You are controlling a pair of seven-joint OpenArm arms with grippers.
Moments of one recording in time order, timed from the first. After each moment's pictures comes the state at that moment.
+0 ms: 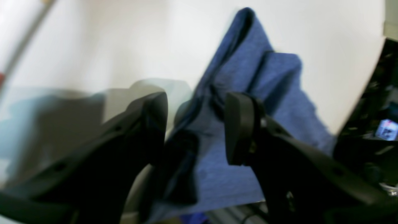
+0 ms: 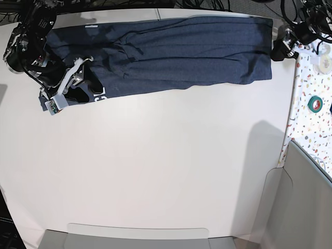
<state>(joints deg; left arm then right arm) 26.1 -20.1 -43.5 84.4 -72.6 -7.8 72.5 -10.1 11.4 27.1 117.6 56.0 38.2 -79.9</state>
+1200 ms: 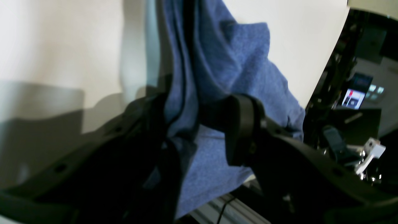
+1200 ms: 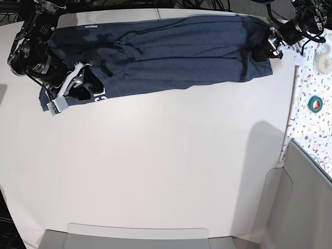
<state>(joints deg) 26.6 -16.4 -36.7 85.2 -75.5 -8.4 74.0 -8.3 10.6 27.2 109.0 56.0 38.2 -79.8</state>
